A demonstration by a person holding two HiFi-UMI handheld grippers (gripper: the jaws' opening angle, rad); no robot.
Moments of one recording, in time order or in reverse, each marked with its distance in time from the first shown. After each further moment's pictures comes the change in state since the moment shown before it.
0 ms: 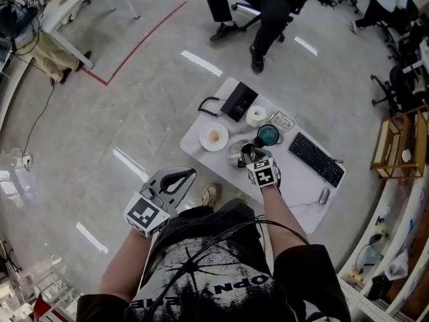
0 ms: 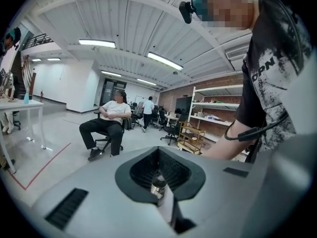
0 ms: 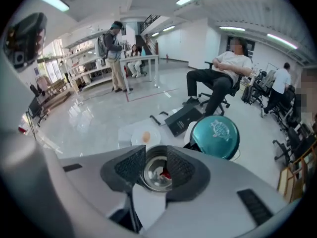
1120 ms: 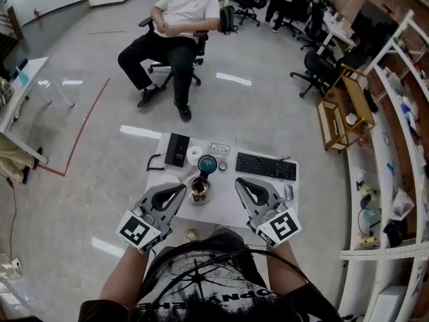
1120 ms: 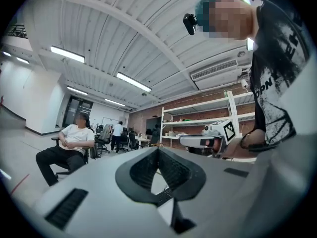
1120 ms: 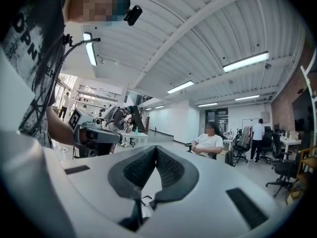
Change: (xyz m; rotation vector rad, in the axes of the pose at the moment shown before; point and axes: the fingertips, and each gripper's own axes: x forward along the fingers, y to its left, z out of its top) left arm 0.060 -0.078 0.128 0.105 -0.261 -0.349; right arm -0.395 0.032 0.142 -0.061 -0.894 -0.199
